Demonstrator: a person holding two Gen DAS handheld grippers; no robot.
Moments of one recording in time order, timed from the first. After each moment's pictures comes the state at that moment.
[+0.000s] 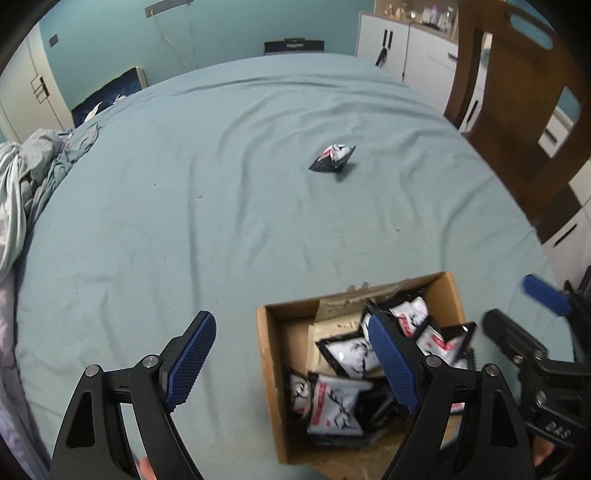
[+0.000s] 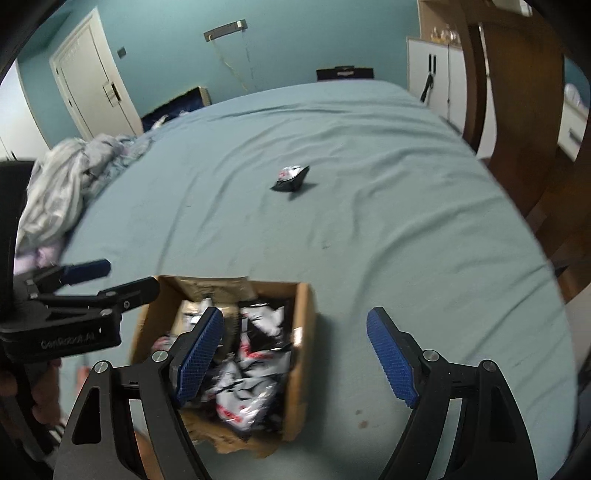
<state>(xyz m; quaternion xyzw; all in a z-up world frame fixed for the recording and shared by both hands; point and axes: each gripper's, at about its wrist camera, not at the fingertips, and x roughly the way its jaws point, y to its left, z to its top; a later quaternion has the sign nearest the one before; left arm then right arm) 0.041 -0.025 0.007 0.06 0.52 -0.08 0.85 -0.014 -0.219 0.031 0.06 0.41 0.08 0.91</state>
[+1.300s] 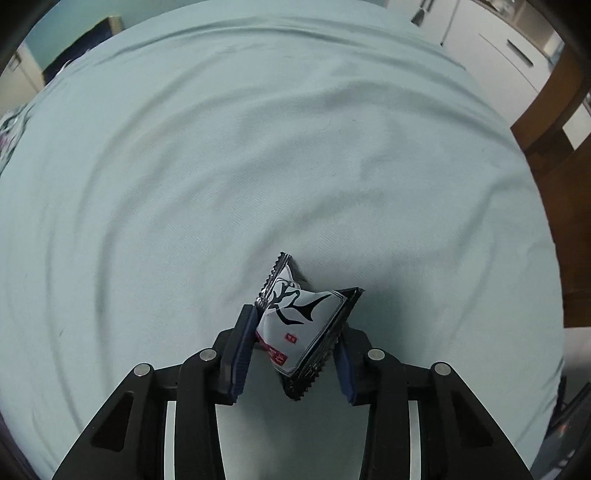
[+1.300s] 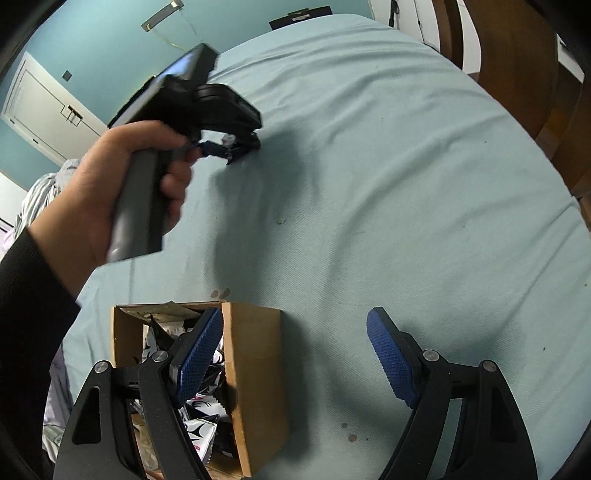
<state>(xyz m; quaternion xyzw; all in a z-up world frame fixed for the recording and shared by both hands) 0.268 -0.120 -0.076 0.01 0.62 -0.06 0.78 0.059 -0.259 -0.020 0.21 0.50 0.09 0.83</state>
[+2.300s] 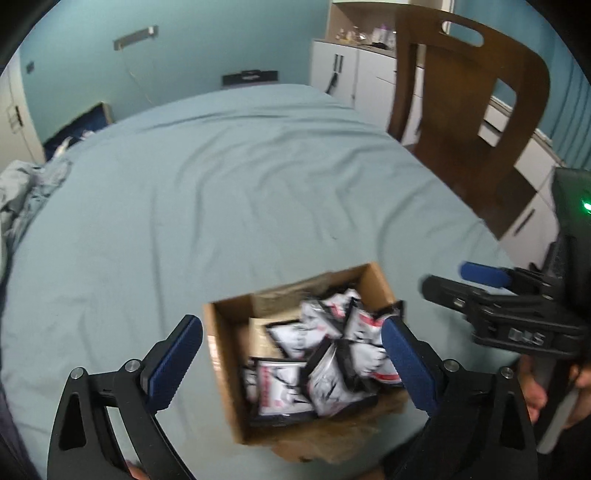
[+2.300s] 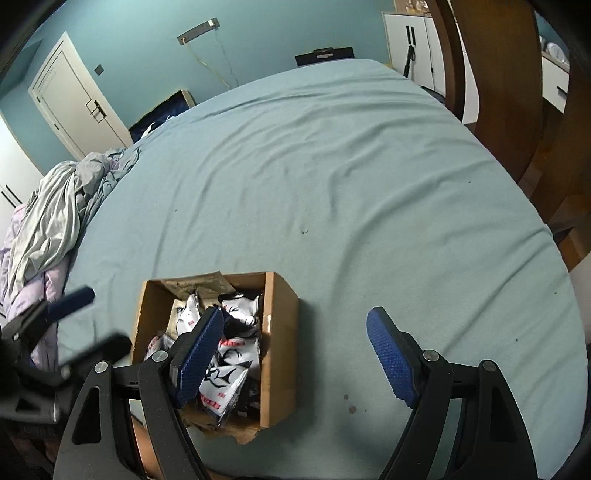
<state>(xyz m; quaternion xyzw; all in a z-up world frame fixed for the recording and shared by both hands) -0.009 -0.026 0.043 0.06 0.46 -0.16 0.87 -0.021 -0.253 0.013 0.15 0.44 0.10 0.88</state>
